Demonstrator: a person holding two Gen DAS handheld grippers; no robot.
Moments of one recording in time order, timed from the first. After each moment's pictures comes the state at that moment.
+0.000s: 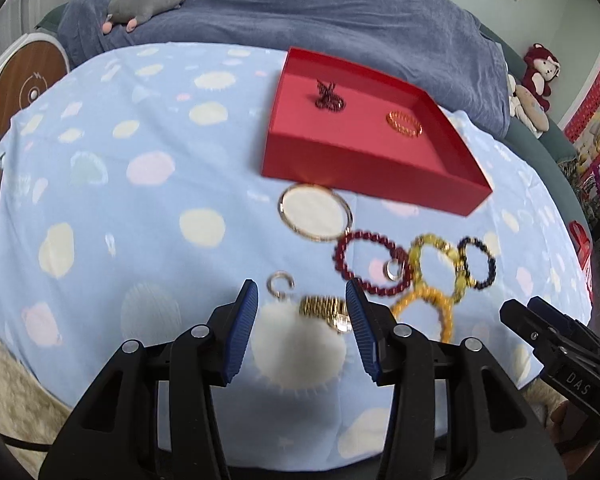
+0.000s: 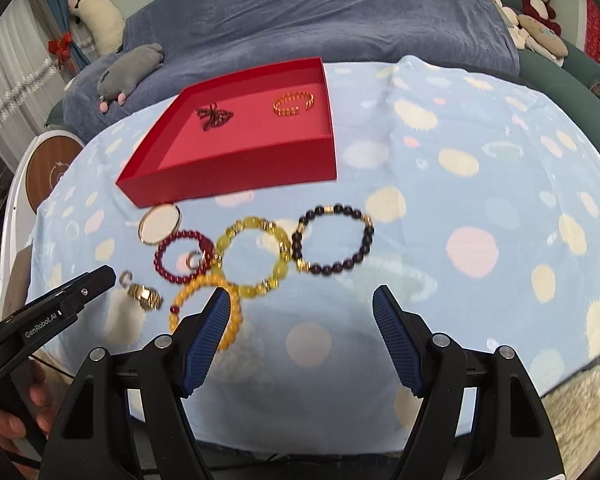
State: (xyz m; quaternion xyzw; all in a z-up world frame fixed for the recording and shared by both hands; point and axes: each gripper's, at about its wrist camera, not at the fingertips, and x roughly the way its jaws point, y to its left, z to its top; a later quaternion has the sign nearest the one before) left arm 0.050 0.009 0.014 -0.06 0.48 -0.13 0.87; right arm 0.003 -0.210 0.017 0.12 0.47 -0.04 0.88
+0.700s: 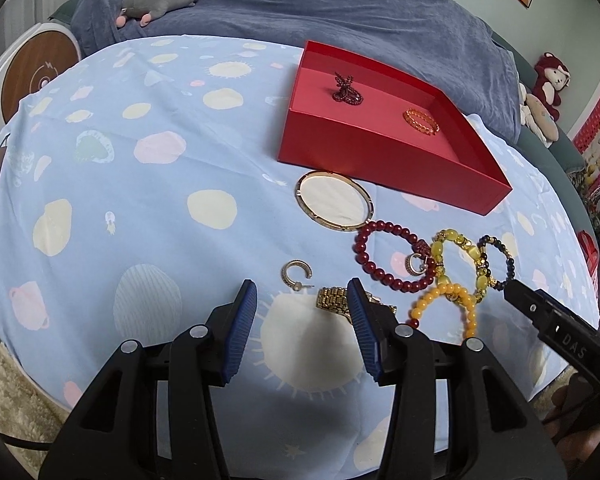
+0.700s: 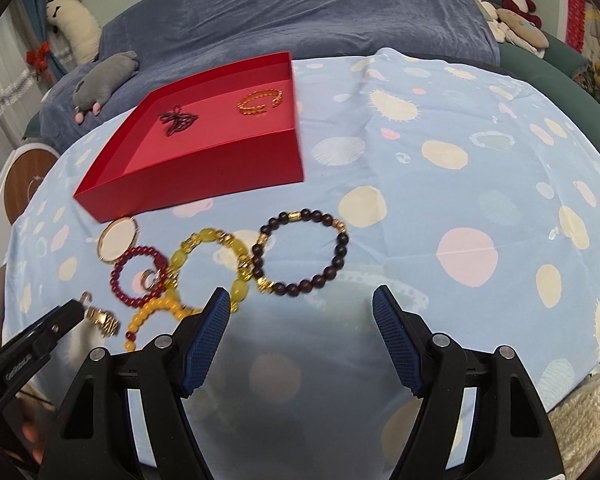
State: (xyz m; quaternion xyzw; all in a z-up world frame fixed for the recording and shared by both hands) left arm 0.049 0.016 -0.007 -0.07 0.47 -0.10 0.88; right arm 0.020 -0.227 -0.008 0.13 0.46 -0.08 0.88
